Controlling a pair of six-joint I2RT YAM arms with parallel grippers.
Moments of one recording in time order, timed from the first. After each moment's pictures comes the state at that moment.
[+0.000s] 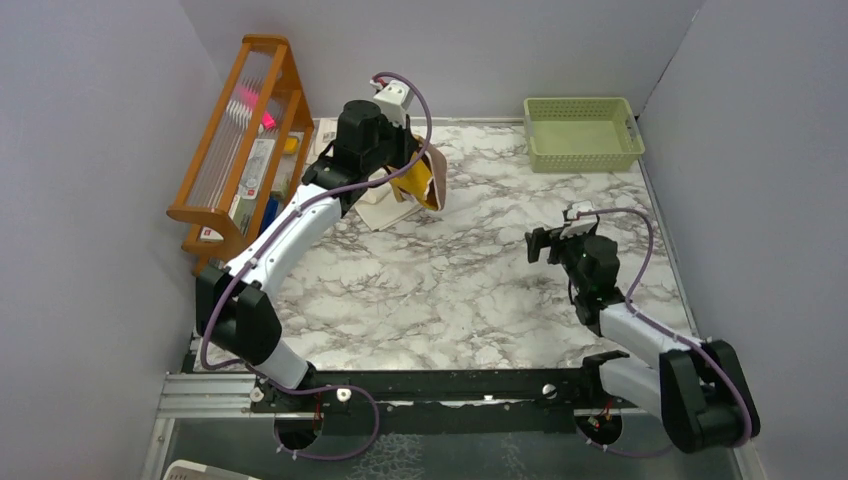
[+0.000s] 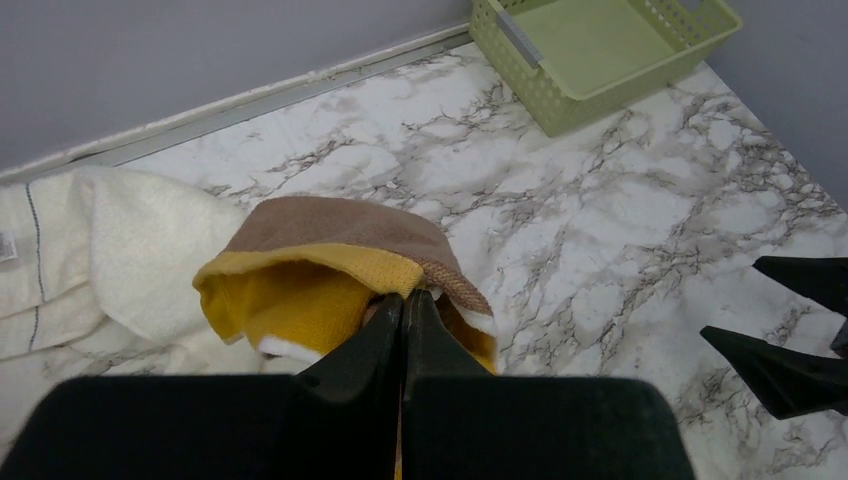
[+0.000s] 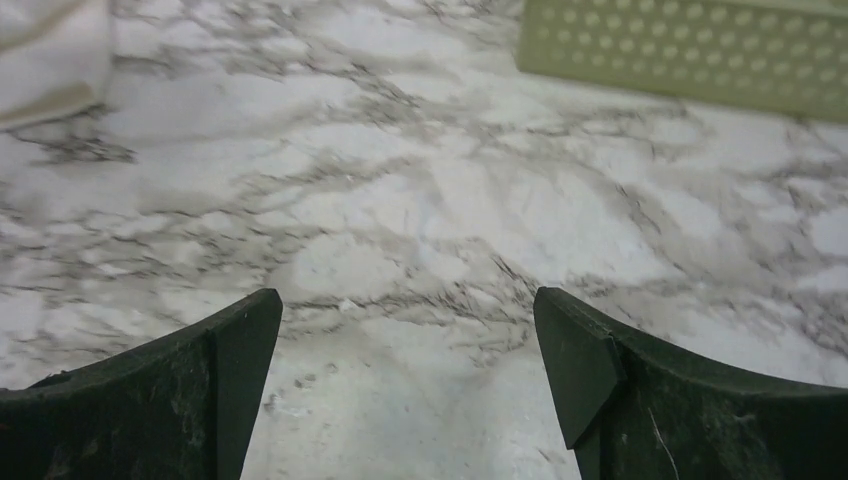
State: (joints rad) left arm -0.47 1.58 1.45 -0.19 0.12 -0.13; right arm 0.20 1.03 0.30 0.57 -0.08 -0.03
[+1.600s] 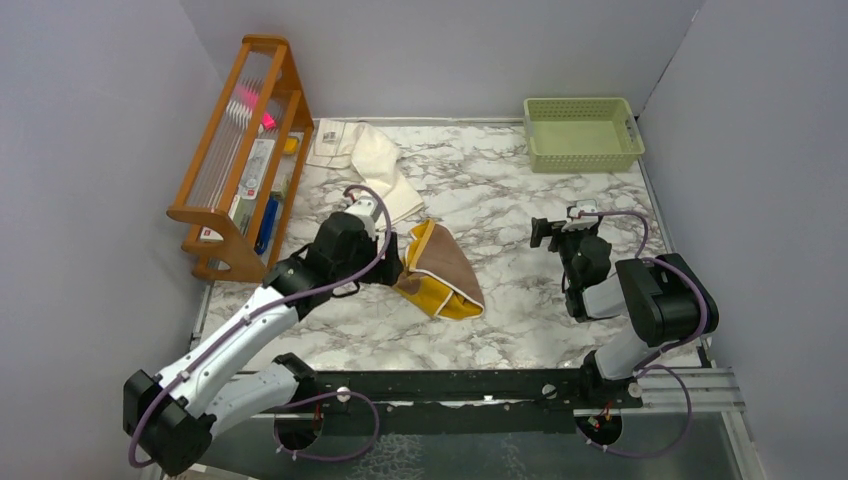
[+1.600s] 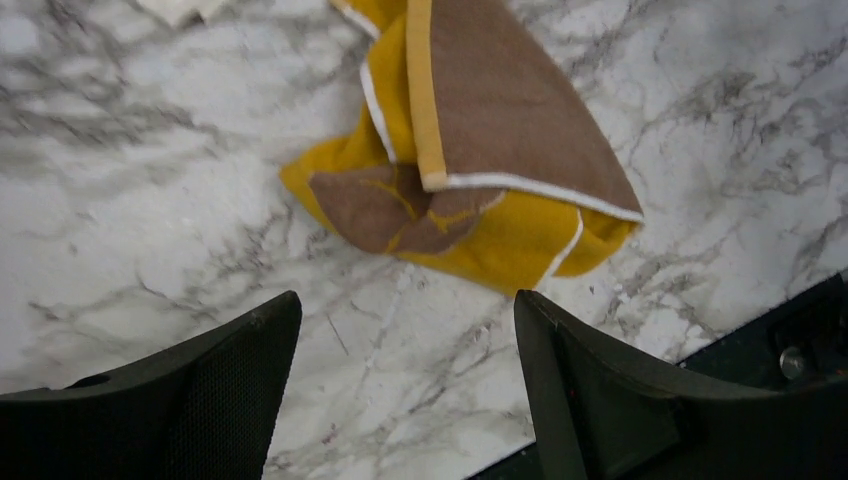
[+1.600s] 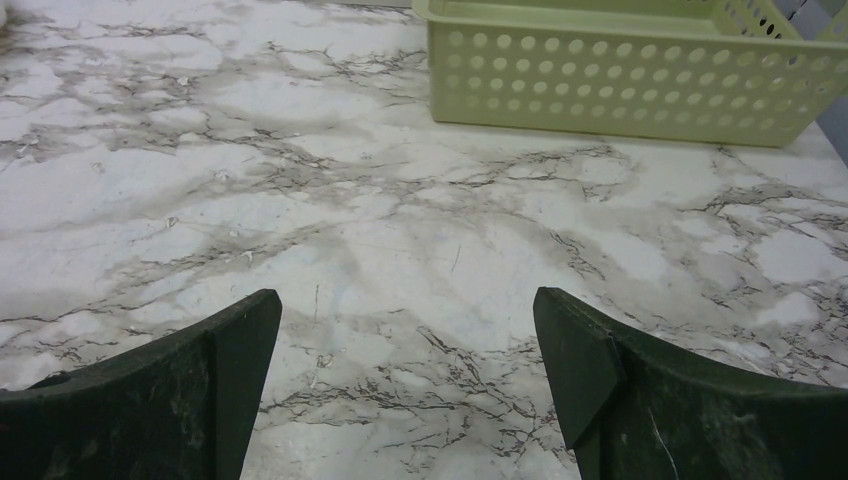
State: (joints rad) left arm -0.64 1.00 0.87 -0.58 -0.04 -0.36; right arm 0.13 1.61 0.24 1.33 0.04 -0.04
